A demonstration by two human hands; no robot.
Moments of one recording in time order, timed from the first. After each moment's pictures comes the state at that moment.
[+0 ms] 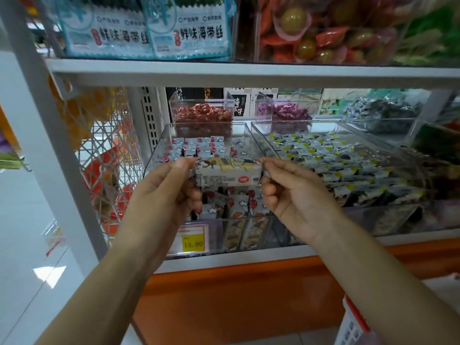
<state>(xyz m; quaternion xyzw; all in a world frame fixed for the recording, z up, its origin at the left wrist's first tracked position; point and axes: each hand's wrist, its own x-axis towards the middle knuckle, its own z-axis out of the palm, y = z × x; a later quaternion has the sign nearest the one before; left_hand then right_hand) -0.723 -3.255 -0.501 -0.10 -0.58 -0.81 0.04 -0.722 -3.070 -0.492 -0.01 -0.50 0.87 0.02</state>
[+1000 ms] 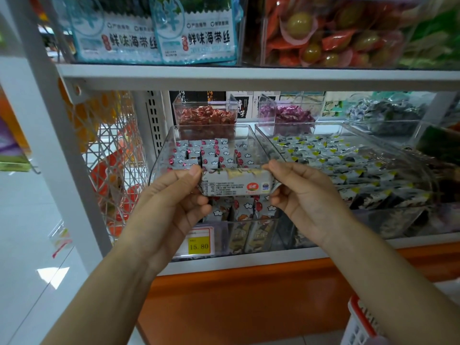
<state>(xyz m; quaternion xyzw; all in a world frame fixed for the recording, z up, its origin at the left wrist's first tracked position) -0.722 -3.259 -0.497 -0.07 -0.53 -0.84 -0.05 -0.721 -3.069 -0.492 0.03 -0.57 0.82 0.06</state>
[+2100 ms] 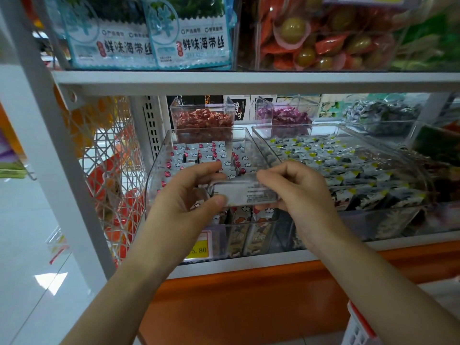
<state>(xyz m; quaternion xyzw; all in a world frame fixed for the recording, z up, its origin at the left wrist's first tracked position) -0.715 -3.250 -0.499 -0.21 -0.73 -0.64 0.08 -0.721 -3.071 -0.500 0.07 -0.69 0.70 0.17</state>
